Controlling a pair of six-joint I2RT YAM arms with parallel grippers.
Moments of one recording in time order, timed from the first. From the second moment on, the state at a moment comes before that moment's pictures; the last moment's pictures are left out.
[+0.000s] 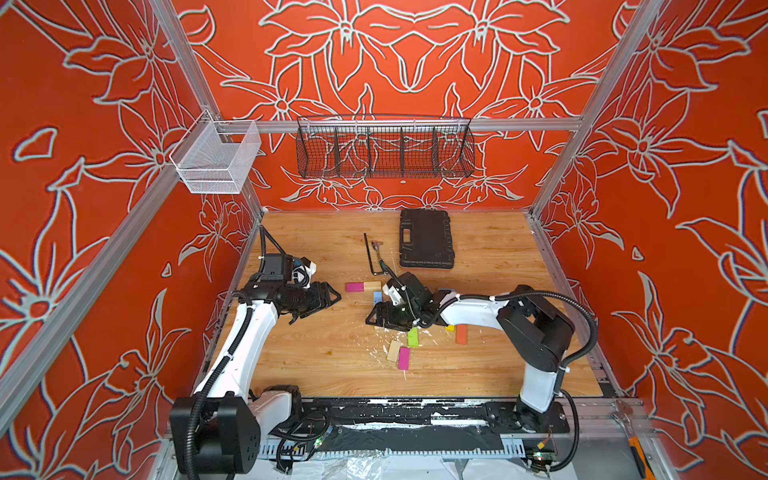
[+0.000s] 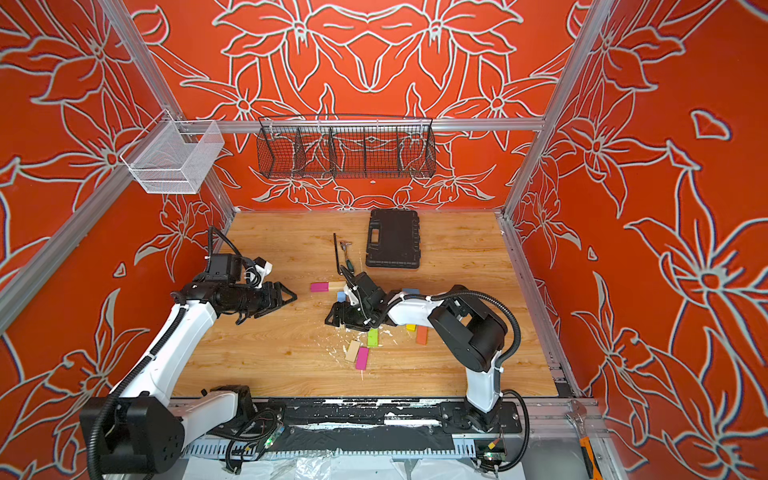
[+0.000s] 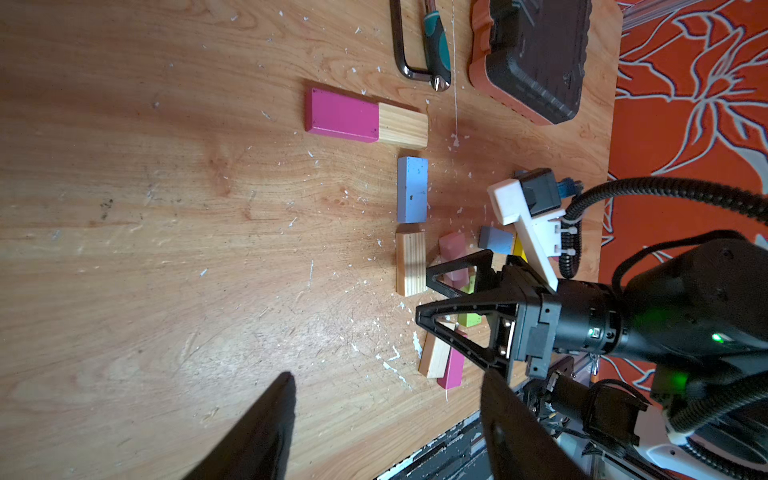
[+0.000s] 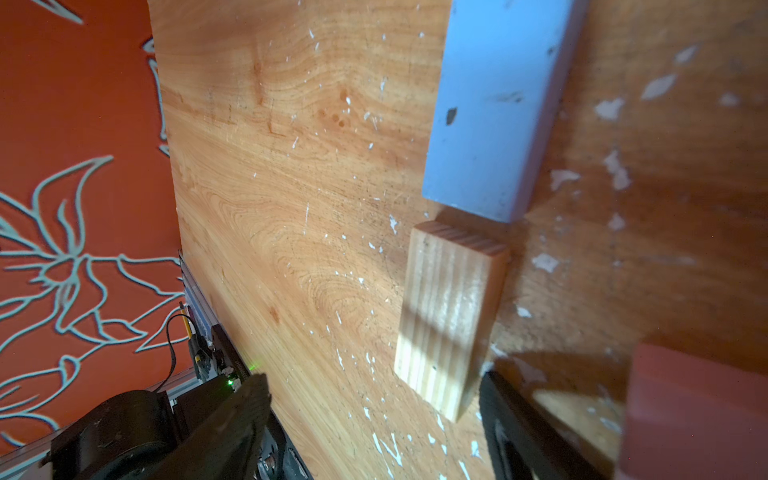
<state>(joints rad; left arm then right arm) 0.08 1.14 0.92 -0.88 0.59 -0.28 0.84 1.86 1.04 -0.03 -0.45 0.91</state>
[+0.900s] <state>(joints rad) 0.08 1.14 0.92 -0.88 0.58 -0.28 1.03 1.82 1.18 -0.27 -0.24 0.84</state>
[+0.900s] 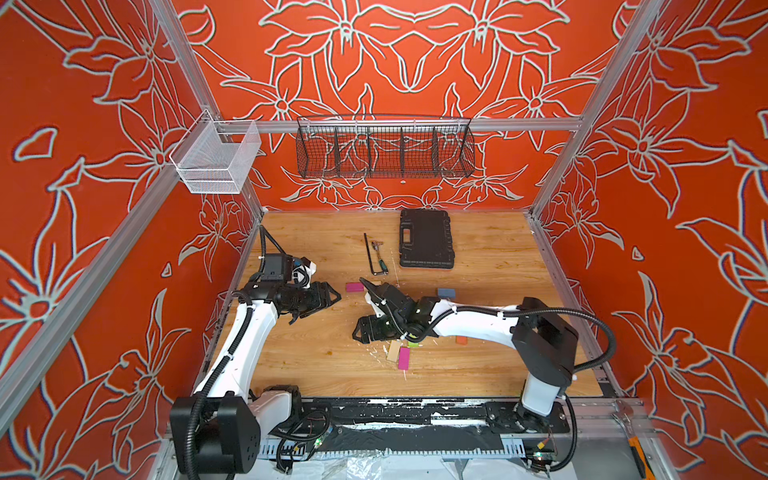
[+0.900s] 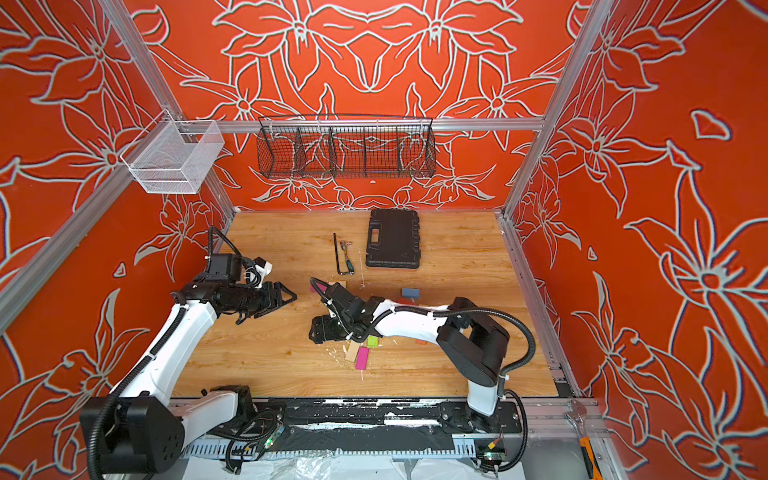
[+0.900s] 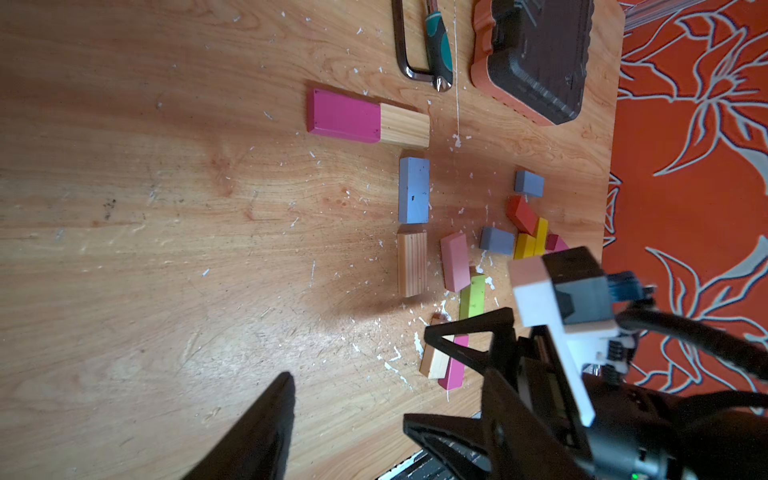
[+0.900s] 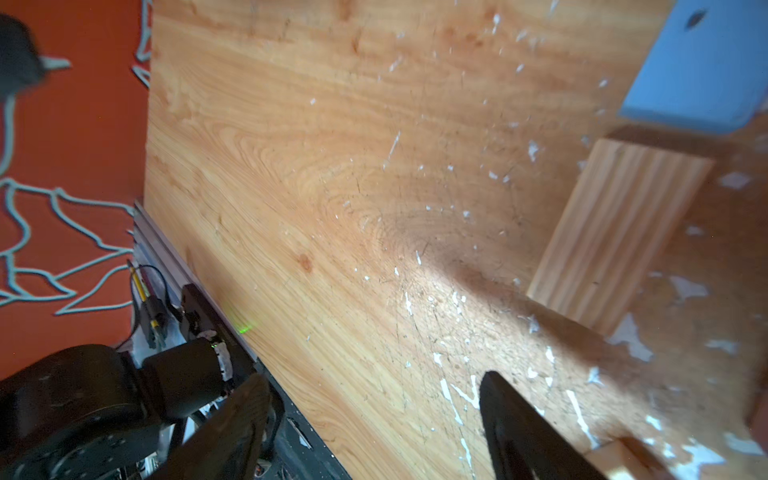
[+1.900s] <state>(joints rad) 0.08 1.14 0.92 -0.88 0.58 -0.28 0.97 1.93 1.22 -0.27 -0.29 0.82</state>
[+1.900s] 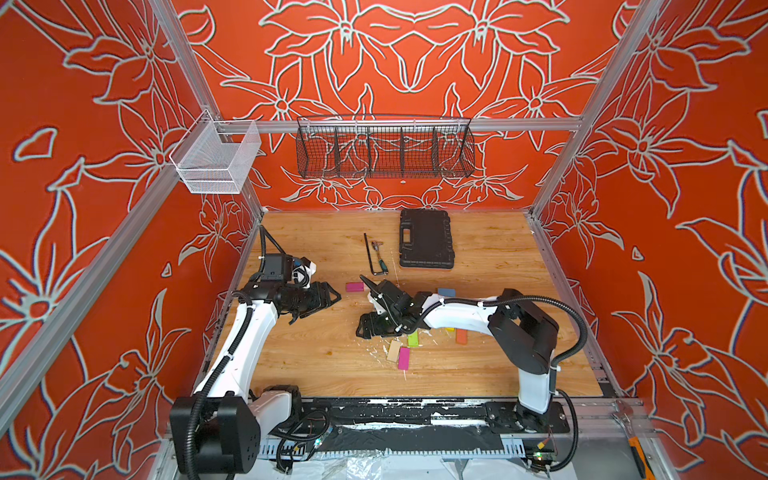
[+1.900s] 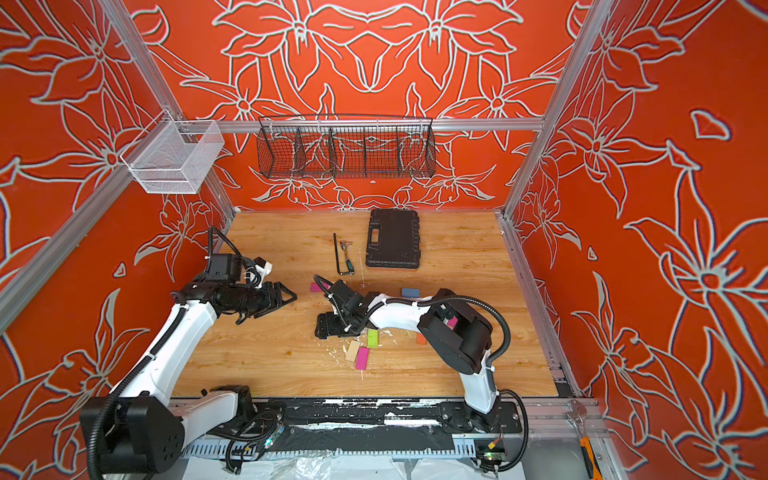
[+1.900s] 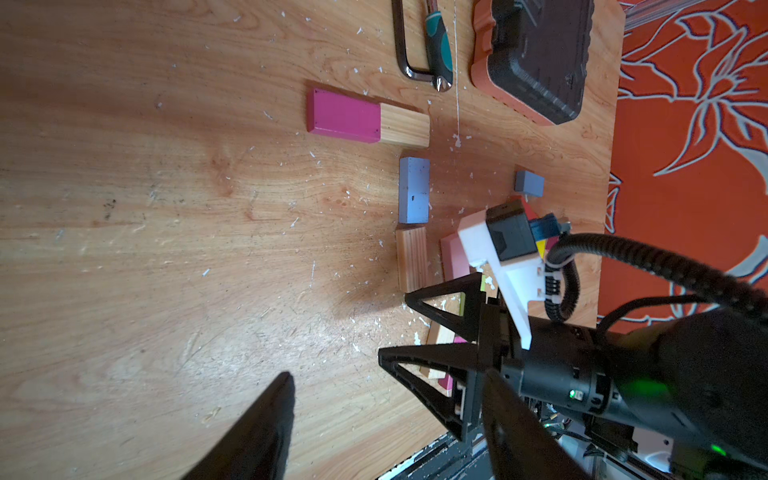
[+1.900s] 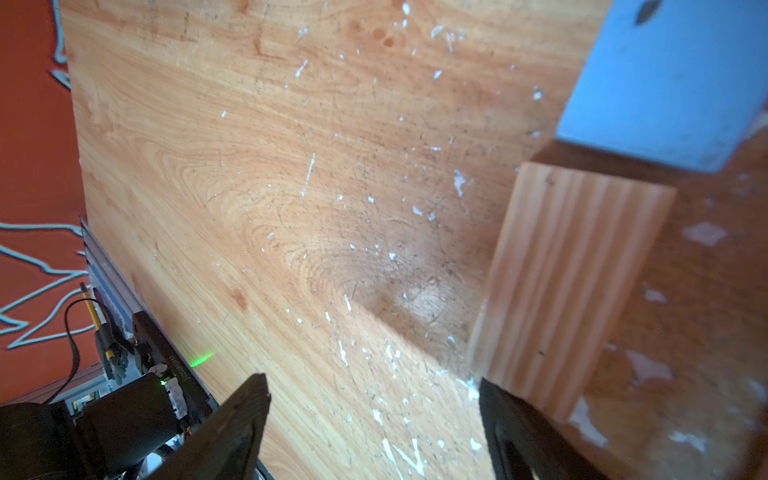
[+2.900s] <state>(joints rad) 0.08 1.15 0.92 -0.88 0.58 -0.28 0.96 1.96 1.23 -0.20 -0.34 0.84</state>
